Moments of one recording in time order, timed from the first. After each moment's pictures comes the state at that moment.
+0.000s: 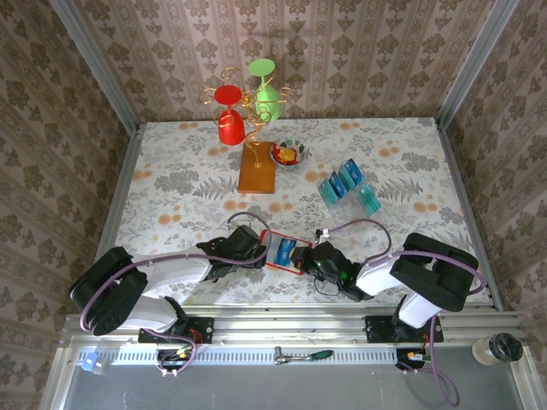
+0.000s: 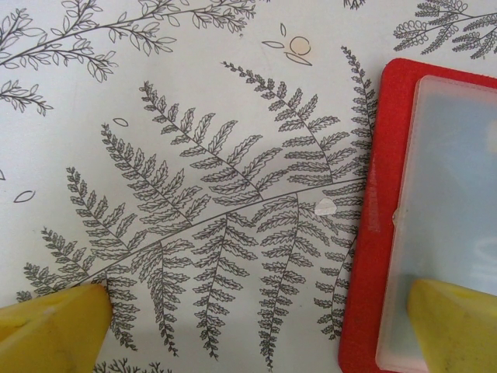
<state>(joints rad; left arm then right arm) -0.90 1.35 0.50 -0.20 -0.29 -0.65 0.95 1.58 0.30 0.75 0.17 1.24</state>
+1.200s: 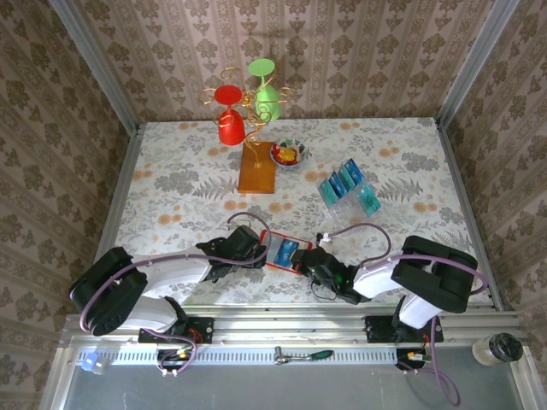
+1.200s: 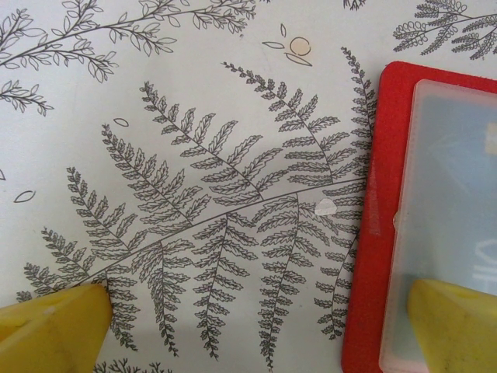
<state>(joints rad) -0.90 1.35 0.50 -0.20 -0.29 -0.65 1.01 1.58 0.33 0.65 0.31 1.32</state>
